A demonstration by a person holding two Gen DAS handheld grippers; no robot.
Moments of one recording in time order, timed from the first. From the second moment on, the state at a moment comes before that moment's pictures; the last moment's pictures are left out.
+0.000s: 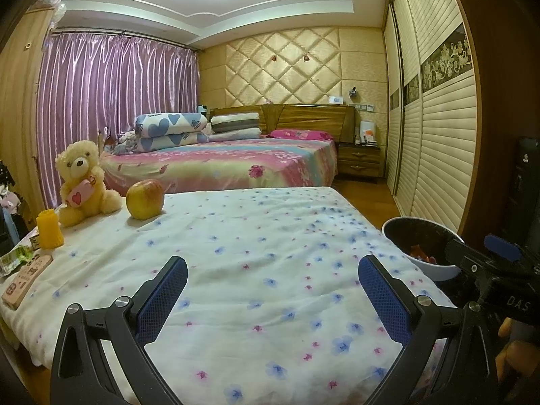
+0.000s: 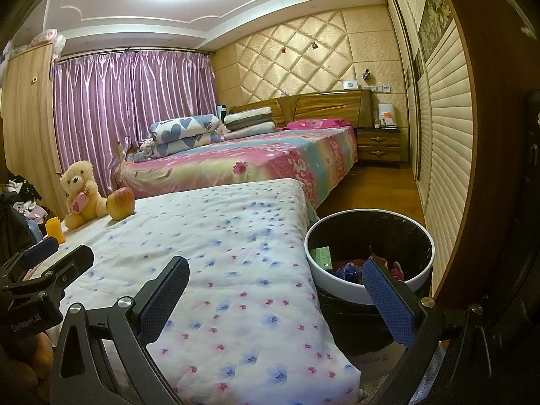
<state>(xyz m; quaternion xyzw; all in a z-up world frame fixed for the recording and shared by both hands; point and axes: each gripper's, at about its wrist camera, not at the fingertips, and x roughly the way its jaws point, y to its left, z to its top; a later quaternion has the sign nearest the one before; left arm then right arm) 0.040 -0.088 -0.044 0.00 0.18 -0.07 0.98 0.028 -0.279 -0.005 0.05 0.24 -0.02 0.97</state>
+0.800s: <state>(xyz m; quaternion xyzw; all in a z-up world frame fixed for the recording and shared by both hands) 0.041 -0.085 -0.045 0.00 0.18 -0.07 0.98 0.028 -0.276 -0.005 0.05 0.24 -0.02 0.97</state>
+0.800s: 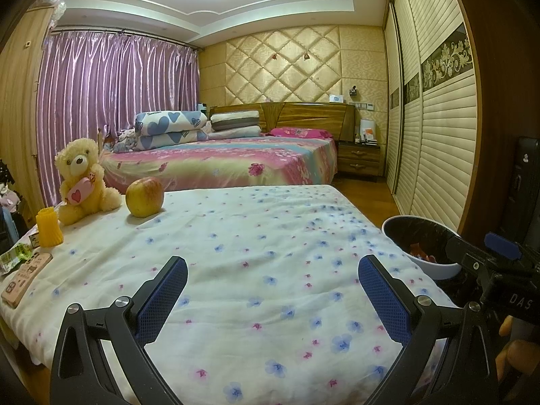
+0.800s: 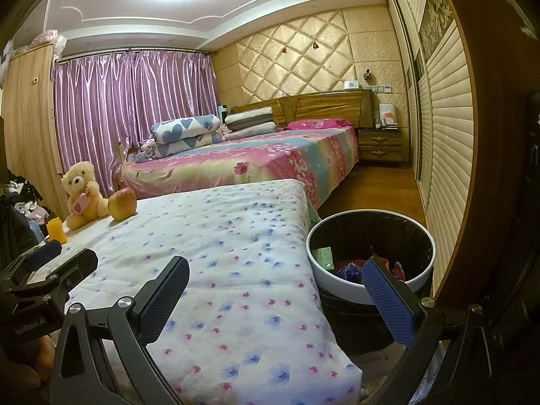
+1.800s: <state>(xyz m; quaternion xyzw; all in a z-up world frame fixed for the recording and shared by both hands) 0.041 -0.083 -0.046 0.00 0.19 -0.08 0.98 0.027 -0.274 -0.005 0.05 0.24 -0.02 0.97</state>
